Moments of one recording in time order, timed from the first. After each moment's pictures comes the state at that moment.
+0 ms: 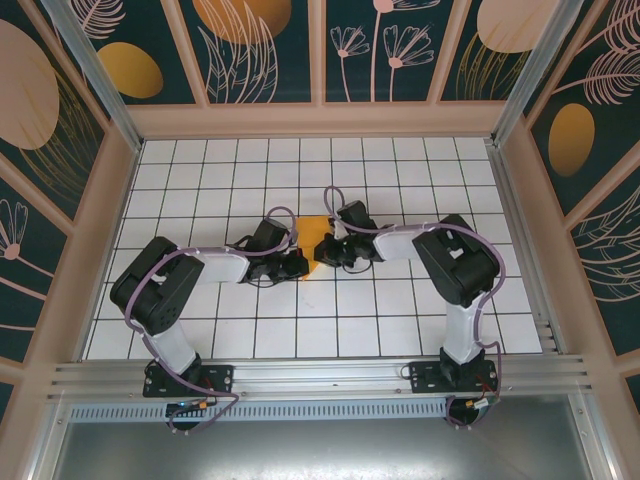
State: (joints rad) left arm -0.59 1.74 0.74 0.07 0.41 -0.78; right arm 0.63 1.93 0.99 0.03 -0.55 0.80
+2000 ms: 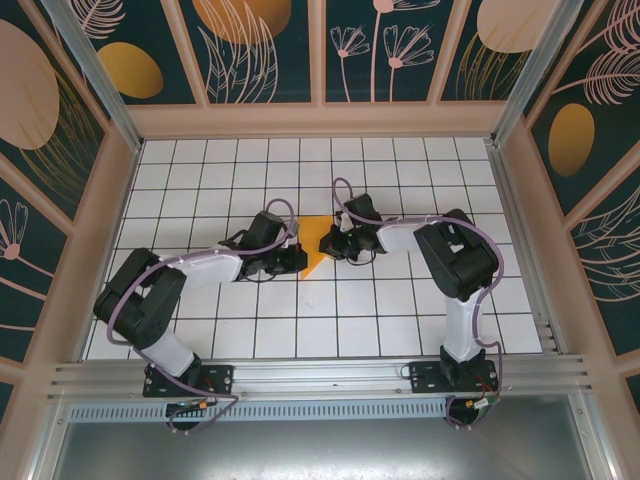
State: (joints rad) left arm -0.60 1.65 0.77 0.00 0.40 -0.67; right arm 0.57 1.97 1.03 0.00 -0.57 0.84
